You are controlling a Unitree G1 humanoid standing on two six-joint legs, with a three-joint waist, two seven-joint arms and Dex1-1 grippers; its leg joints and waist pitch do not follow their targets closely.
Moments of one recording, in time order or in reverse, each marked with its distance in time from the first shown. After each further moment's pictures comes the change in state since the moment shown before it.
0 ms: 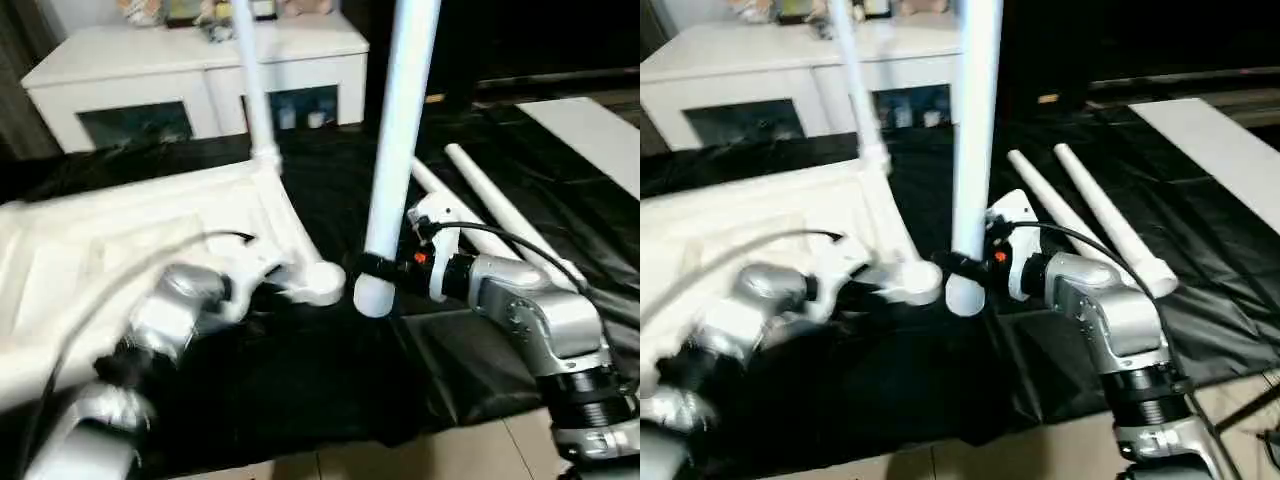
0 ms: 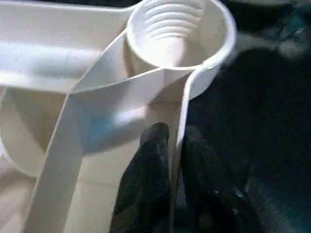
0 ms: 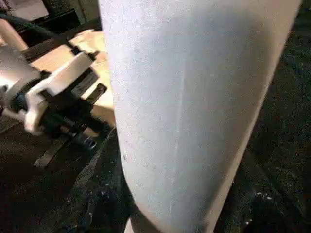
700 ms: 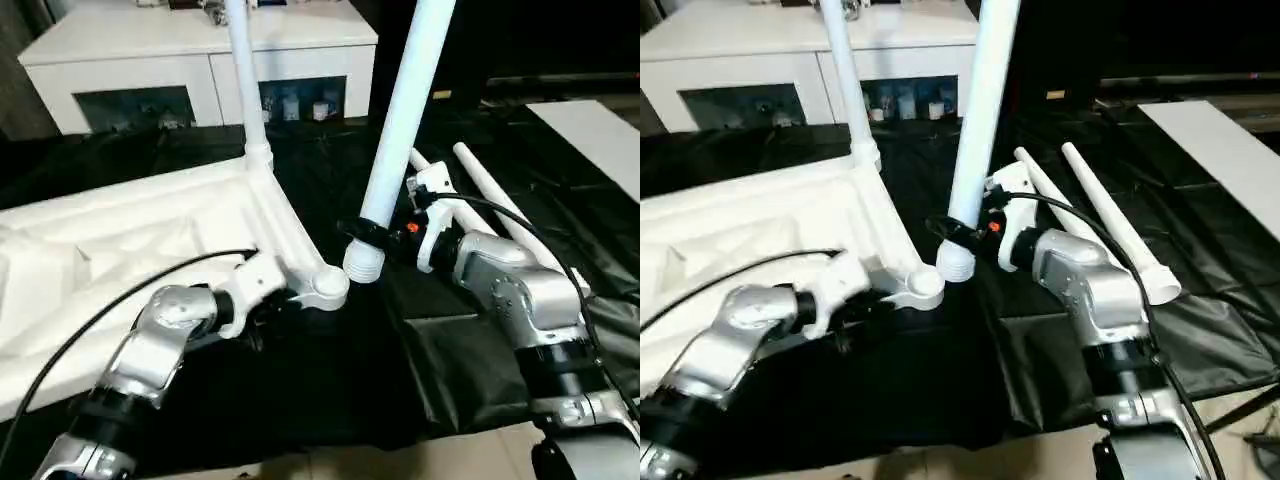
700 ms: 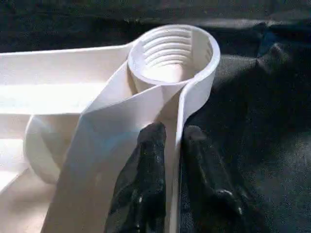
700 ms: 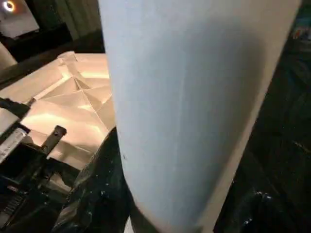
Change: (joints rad) left arm 0.153 0.057 0.025 -0.179 -0.051 -0.148 0.064; right arm -0.129 0.078 -0.039 0.181 -0.007 -0.122 -0.020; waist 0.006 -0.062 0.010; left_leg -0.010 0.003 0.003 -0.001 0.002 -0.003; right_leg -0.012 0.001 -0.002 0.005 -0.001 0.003
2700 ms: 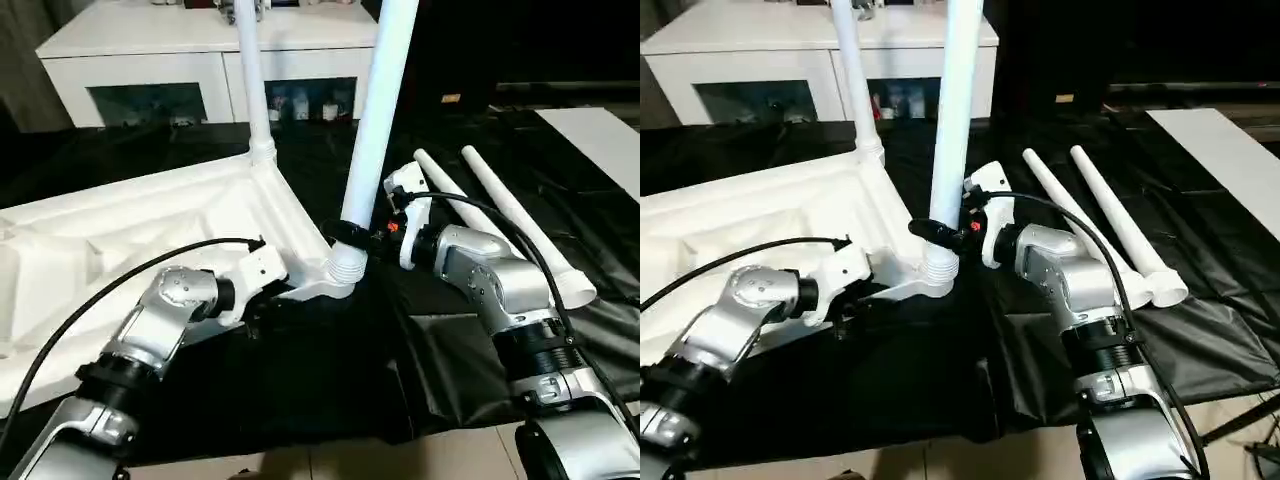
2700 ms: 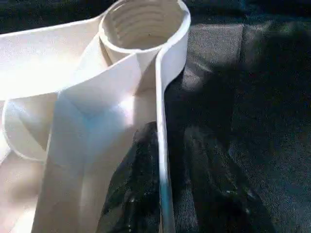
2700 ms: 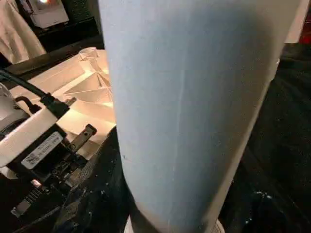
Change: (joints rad) left arm -0.154 0.012 -0.077 0.205 0.006 -0.043 -0.100; right arm -0.065 0.030 0.040 0.139 -0.050 -0.095 0.087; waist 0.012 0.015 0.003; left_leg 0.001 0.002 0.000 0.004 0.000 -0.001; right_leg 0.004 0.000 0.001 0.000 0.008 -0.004
